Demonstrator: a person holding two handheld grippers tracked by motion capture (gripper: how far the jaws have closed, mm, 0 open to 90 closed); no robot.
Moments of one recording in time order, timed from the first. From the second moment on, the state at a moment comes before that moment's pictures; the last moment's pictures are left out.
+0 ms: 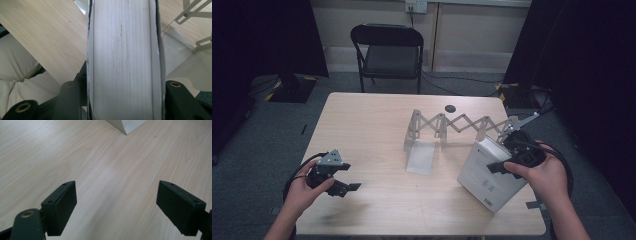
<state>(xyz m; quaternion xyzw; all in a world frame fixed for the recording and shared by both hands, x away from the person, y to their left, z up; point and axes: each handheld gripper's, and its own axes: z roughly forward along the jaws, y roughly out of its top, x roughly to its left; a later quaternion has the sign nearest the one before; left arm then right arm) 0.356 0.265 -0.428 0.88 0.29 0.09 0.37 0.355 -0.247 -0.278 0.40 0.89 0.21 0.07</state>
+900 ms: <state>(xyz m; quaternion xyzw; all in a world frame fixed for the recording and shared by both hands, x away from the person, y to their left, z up) 0.357 0.263 -0.429 0.88 0.29 0.08 0.37 0.354 -0.269 -0.277 0.43 0.88 0.21 0.07</state>
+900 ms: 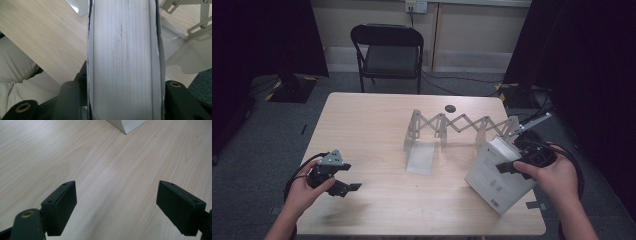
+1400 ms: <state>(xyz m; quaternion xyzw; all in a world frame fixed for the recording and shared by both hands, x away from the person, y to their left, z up) 0.357 0.263 -0.429 0.88 0.29 0.08 0.37 0.357 -0.280 -0.277 0.45 0.87 0.20 0.07</state>
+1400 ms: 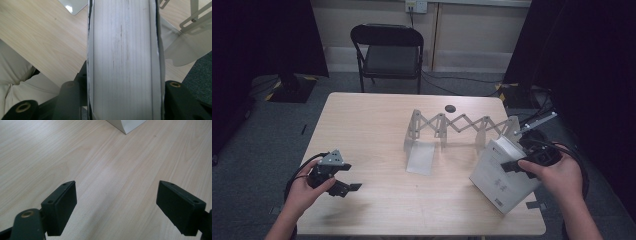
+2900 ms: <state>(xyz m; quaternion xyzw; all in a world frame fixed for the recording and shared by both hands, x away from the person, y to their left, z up) 0.358 0.264 -0.430 0.88 0.29 0.08 0.37 0.376 -0.298 -0.285 0.51 0.83 0.18 0.09</state>
